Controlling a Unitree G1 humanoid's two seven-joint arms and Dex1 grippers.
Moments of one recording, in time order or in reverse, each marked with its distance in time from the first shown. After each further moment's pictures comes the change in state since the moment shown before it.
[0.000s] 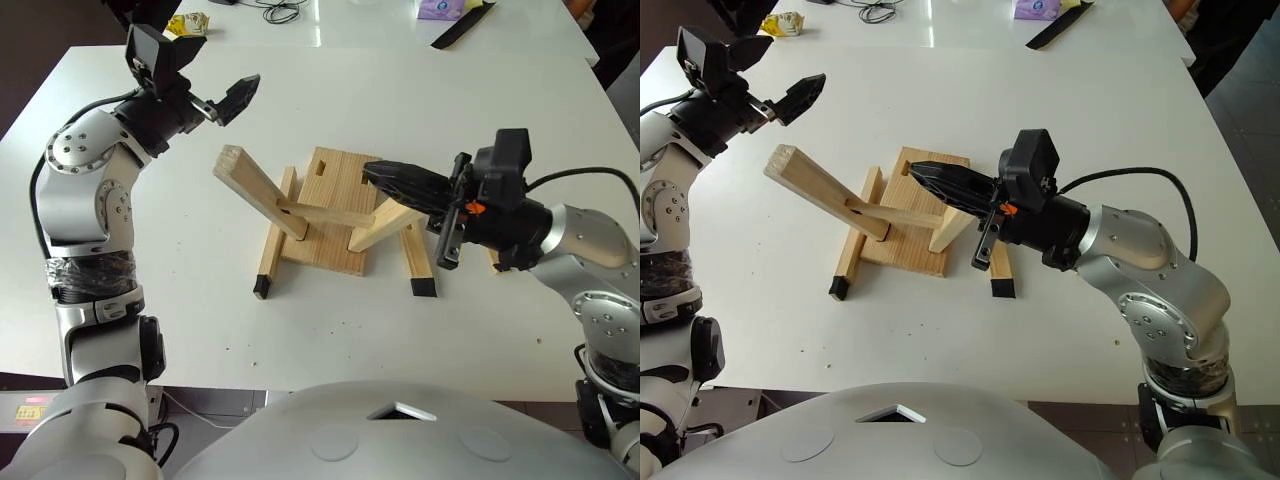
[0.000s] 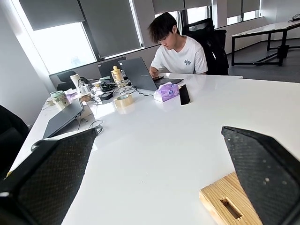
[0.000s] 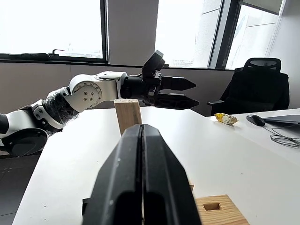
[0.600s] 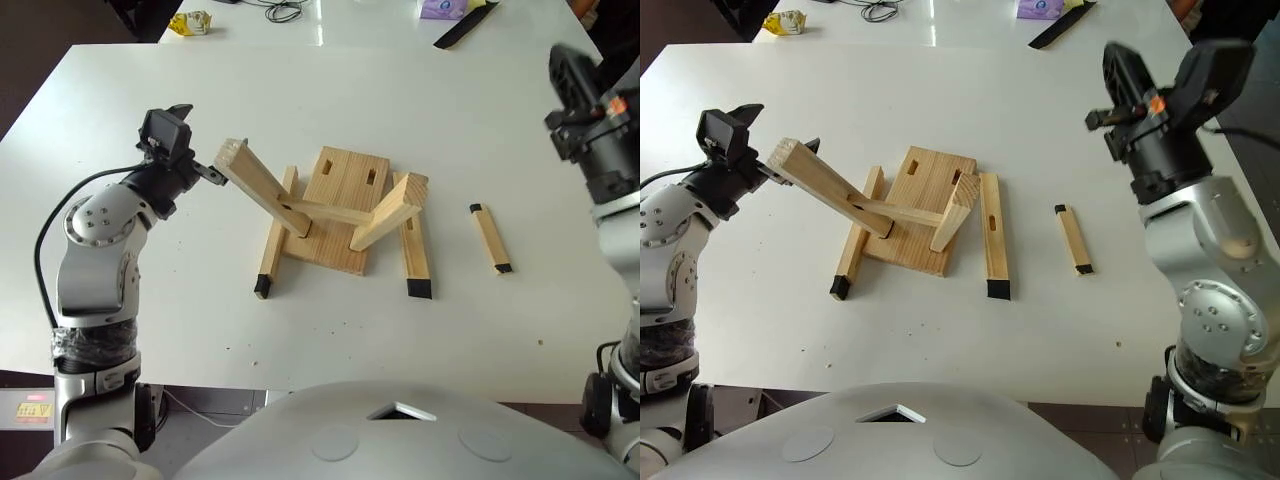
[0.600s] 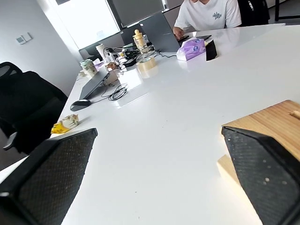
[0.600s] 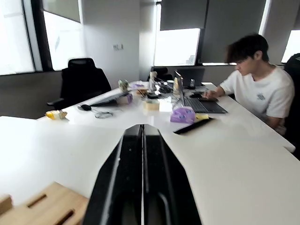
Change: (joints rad) left arm 0.428 -0.001 0.030 -0.292 0.166 -0.068 0.204; right arm 0.148 -0.036 -0.255 -0.011 -0.138 0.132 -0.719
